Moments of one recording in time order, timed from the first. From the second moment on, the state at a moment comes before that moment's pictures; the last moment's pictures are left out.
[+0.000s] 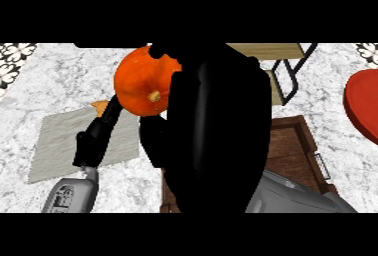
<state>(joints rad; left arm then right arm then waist) -0.18 0.08 -0.02 -1.42 -0.15 -0.02 0.02 -1.01 -0.02 0.54 -1.80 1.16 -0.04 1.24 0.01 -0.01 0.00</state>
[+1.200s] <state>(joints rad) -0.17 0.07 -0.02 -1.45 -0.15 -0.02 0.02 -1.24 -0.04 0.17 -1.46 1.31 0.07 1.04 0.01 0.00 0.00</state>
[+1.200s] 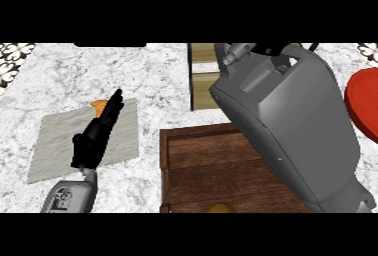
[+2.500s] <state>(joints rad) -0.17 0.07 -0.02 -1.44 -0.16 -0.03 0.02 -1.17 -0.11 -0.06 -1.07 1.20 -0.47 0.72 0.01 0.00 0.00</state>
